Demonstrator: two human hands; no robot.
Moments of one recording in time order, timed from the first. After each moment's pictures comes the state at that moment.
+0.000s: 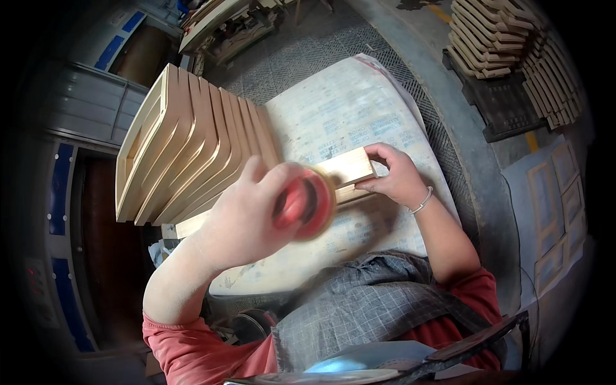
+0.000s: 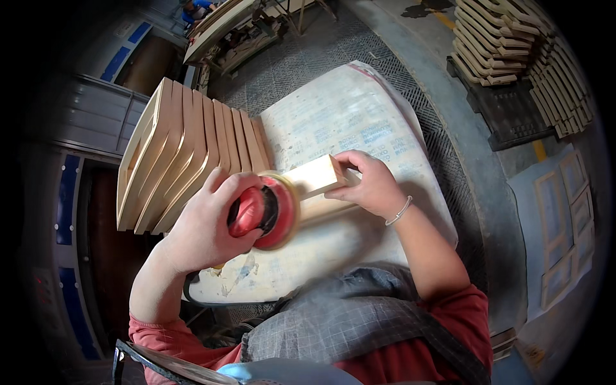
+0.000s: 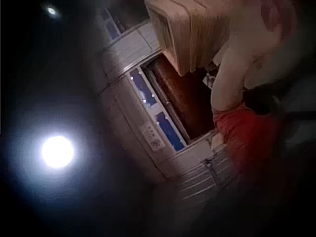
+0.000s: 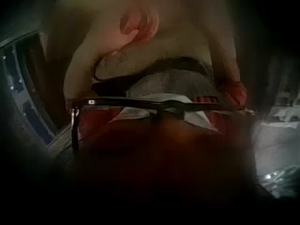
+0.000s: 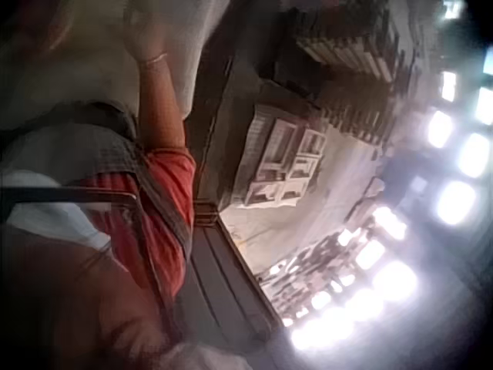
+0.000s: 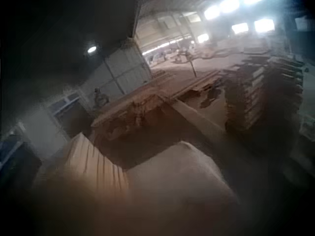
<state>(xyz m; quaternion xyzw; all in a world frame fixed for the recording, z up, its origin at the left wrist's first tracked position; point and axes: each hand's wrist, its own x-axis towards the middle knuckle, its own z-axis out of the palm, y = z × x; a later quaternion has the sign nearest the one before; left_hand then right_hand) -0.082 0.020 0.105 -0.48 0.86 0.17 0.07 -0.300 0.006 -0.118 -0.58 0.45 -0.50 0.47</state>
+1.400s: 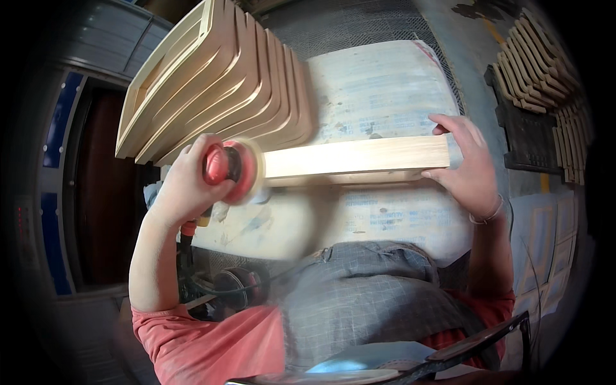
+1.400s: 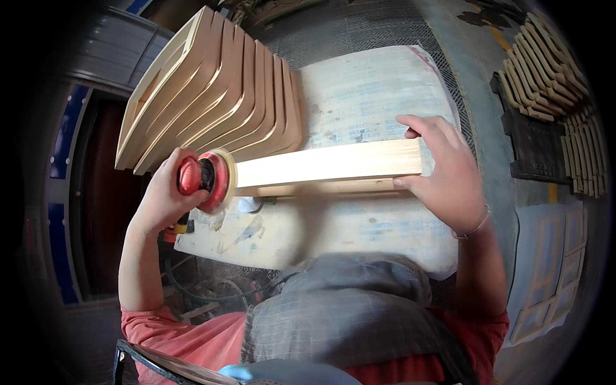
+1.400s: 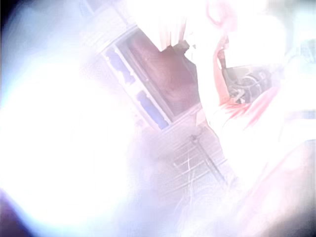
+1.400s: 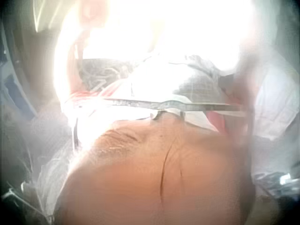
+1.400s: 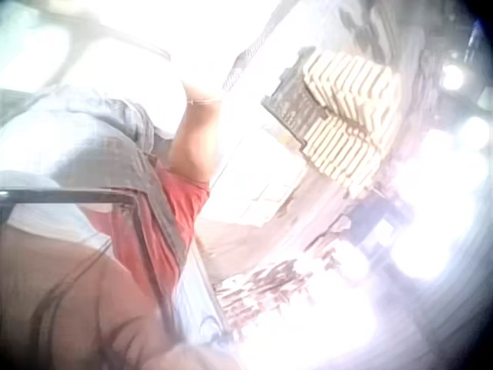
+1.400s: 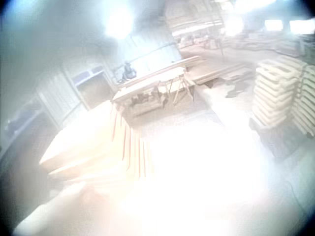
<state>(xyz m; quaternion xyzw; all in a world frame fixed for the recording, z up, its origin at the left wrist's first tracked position) 0.079 0.028 0.100 -0.71 0.69 0.13 0.02 -0.291 0.011 -0.015 -0.73 0.54 -0.32 0.25</state>
